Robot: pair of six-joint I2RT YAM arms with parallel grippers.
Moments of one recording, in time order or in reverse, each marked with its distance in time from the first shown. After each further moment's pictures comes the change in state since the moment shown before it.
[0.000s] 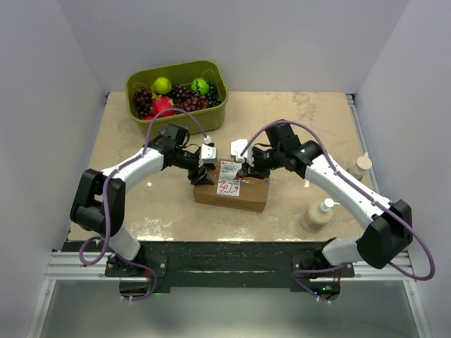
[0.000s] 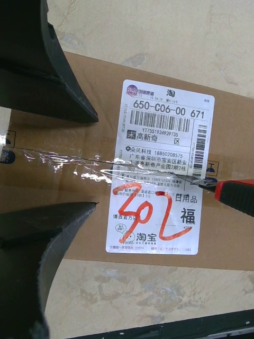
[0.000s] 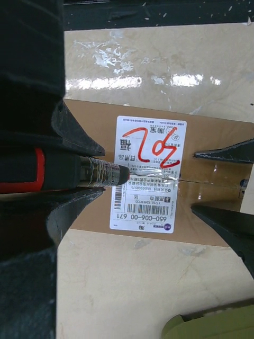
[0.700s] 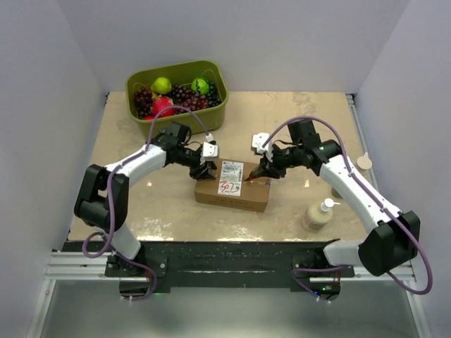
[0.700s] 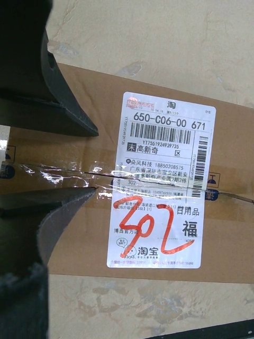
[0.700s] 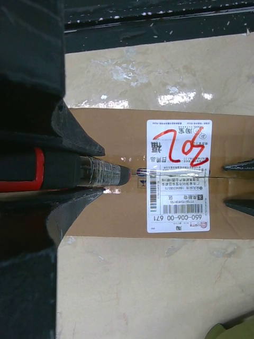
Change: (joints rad) left arm -0.001 0.051 0.046 -0.010 0.002 0.024; right arm -0.185 -0.070 -0.046 -0.086 -0.136 -0.010
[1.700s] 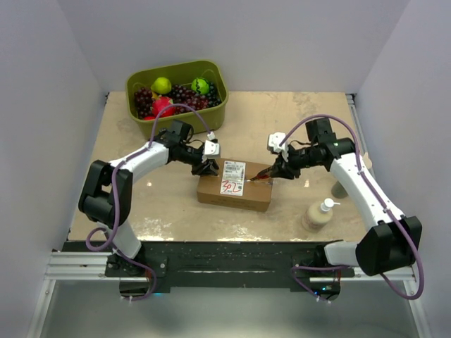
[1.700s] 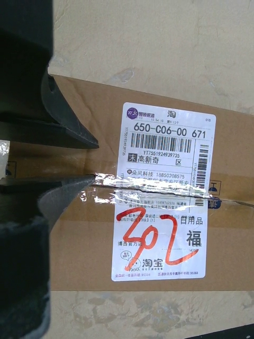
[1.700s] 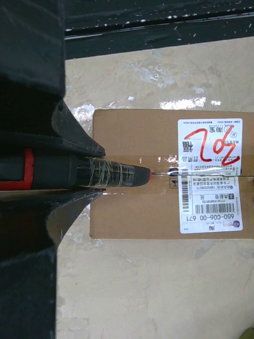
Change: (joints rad) left arm 0.000 0.055 0.044 0.003 0.018 0.014; right arm -0.175 -0.010 0.000 -0.166 -0.099 -0.175
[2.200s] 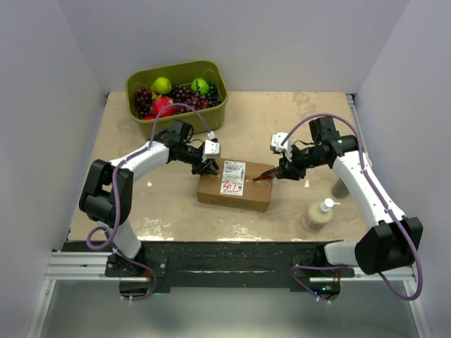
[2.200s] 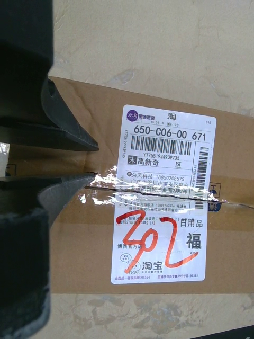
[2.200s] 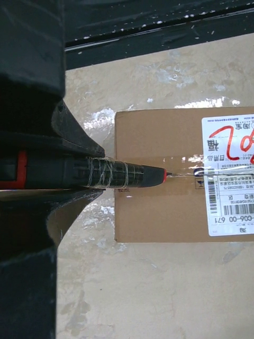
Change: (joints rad) left arm 0.001 0.008 0.007 0.001 0.000 -0.003; right arm -0.031 0.006 0.035 -0.100 0.050 -0.028
